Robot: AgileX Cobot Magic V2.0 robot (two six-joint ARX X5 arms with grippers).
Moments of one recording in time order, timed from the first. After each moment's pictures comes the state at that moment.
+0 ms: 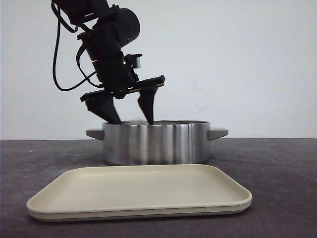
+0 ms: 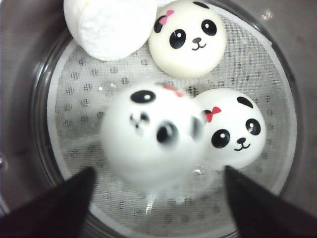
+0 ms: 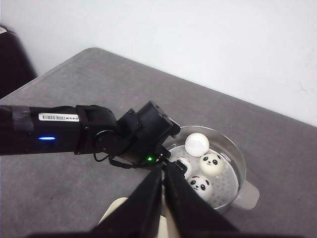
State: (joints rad) left arm -0.53 1.94 1.54 -0.52 0.00 -0.25; right arm 1.07 1.31 2.02 -1.13 0.42 0.26
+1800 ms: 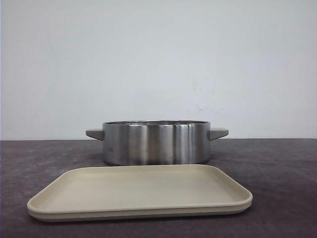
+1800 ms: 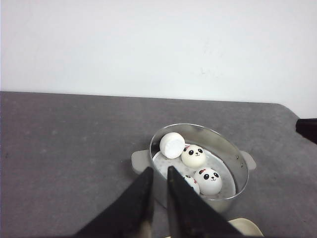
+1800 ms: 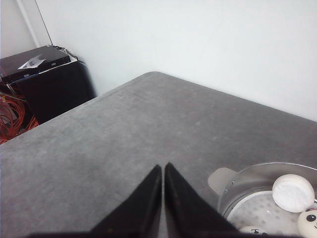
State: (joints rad) left arm -0.53 0.57 1.06 -0.70 -0.23 -0.25; right arm 0.96 1.31 1.24 -0.11 0.10 0.19
